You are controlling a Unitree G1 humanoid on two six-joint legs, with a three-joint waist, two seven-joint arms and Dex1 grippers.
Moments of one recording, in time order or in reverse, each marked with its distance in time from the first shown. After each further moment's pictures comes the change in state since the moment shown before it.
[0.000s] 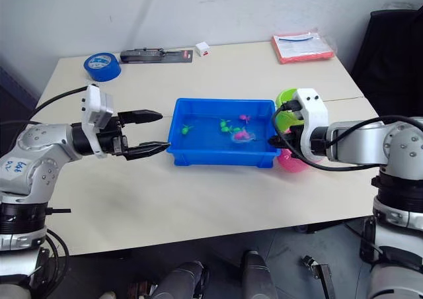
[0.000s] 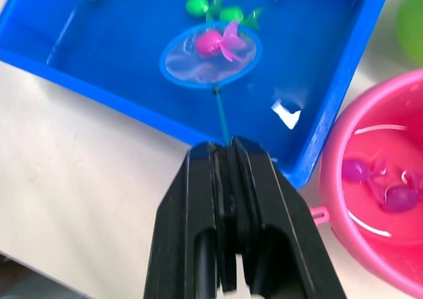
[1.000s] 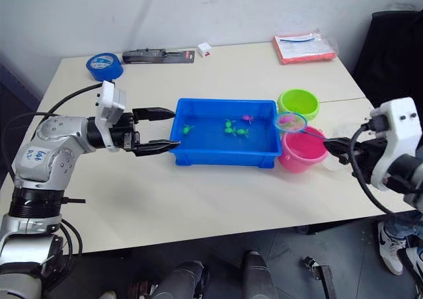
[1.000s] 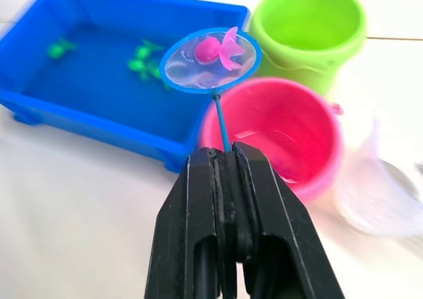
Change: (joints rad) left arm -0.095 -0.059 -0.065 0.120 0.027 -0.075 -0.096; right arm 0.755 -0.287 -0.490 -0.381 -0.178 -0.402 0.413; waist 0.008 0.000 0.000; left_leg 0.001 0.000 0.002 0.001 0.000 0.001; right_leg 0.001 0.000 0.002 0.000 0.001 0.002
